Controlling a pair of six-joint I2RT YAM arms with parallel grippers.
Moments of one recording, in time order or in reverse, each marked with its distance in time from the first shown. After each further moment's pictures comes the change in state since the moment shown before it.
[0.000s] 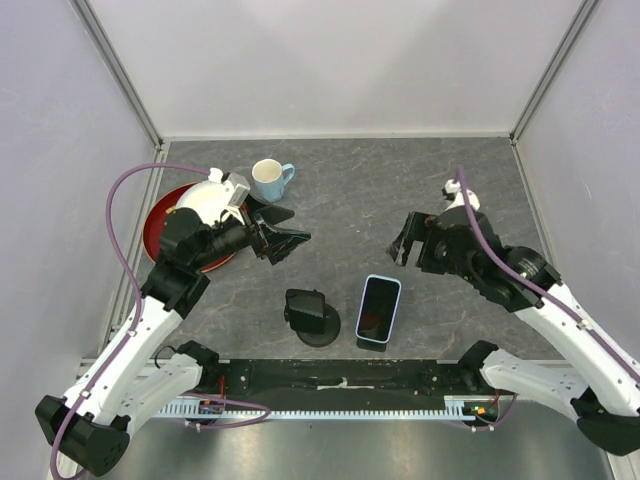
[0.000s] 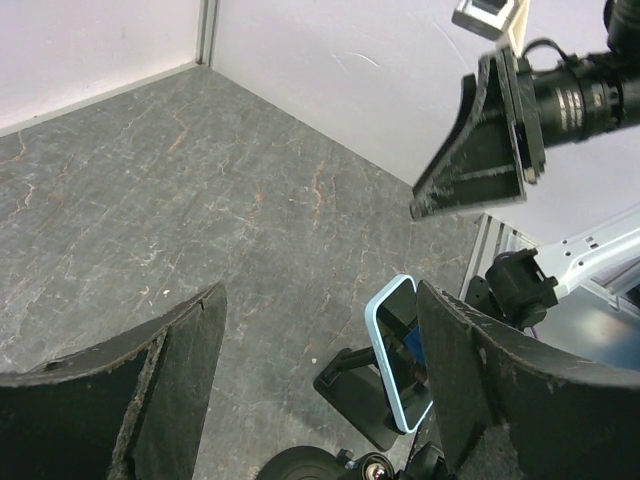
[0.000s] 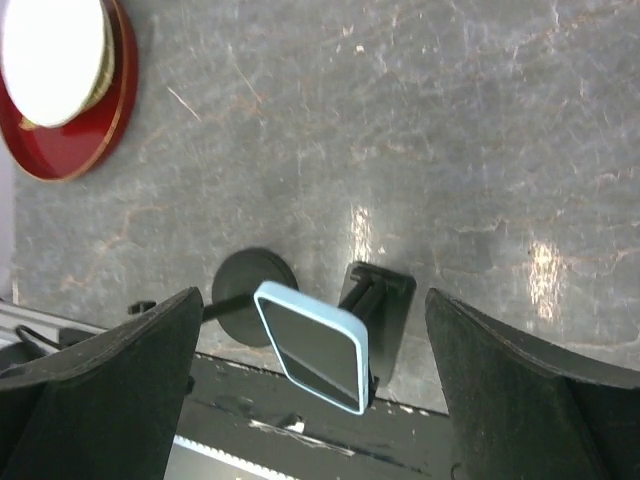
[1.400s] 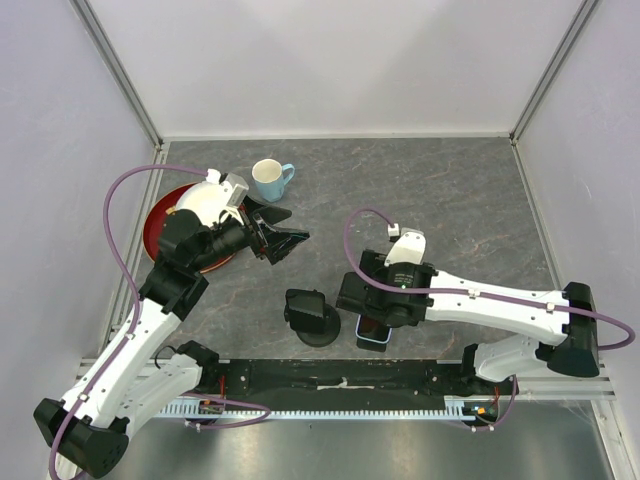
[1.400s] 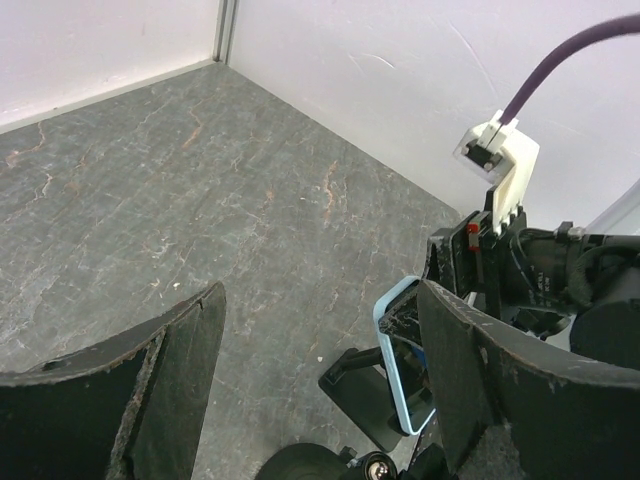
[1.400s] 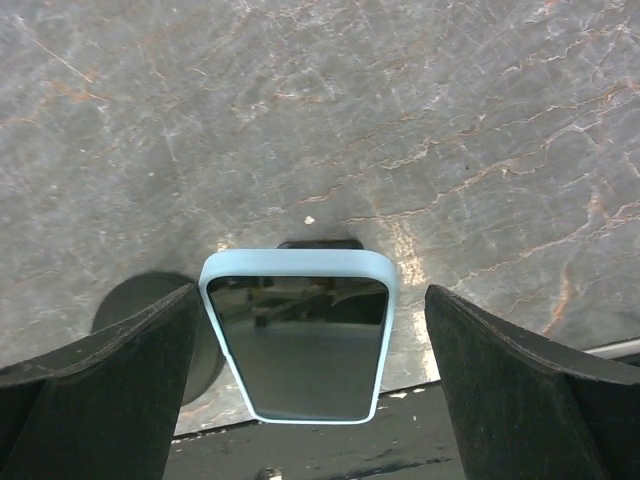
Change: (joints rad) left arm -0.006 -0.017 0.000 -0.030 -0.048 0.001; right arm 0.624 0.447 0.091 -0.427 0.640 0.798
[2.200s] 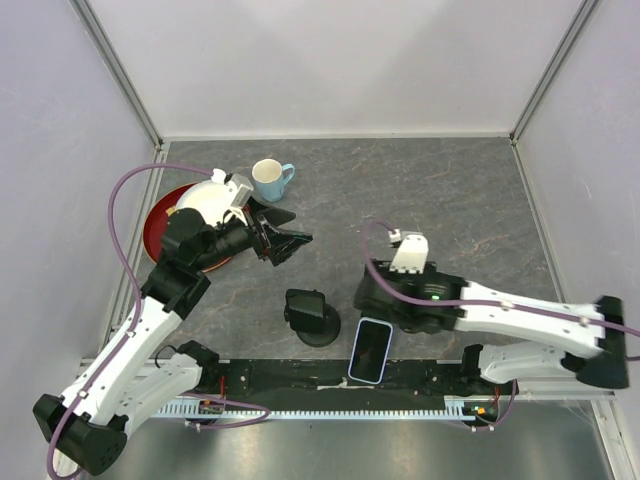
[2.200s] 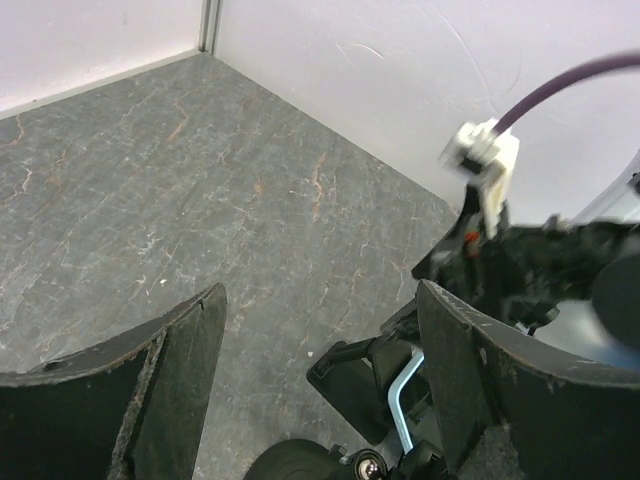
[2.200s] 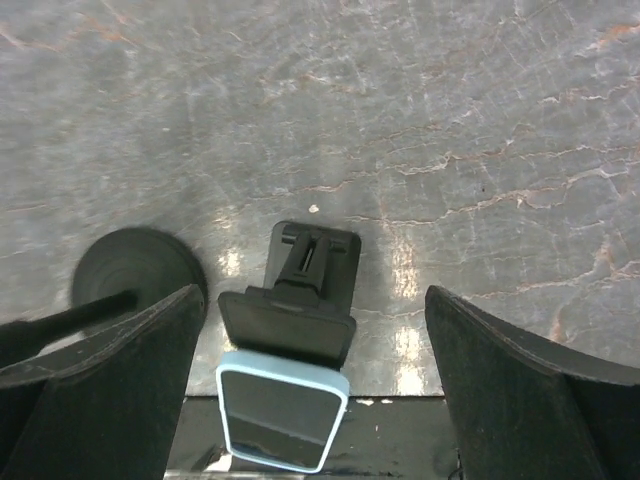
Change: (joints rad) left arm -0.022 0.011 0.008 -0.013 0.003 0.000; right arm -0.007 -0.103 -0.159 0.209 -0.048 -0.297
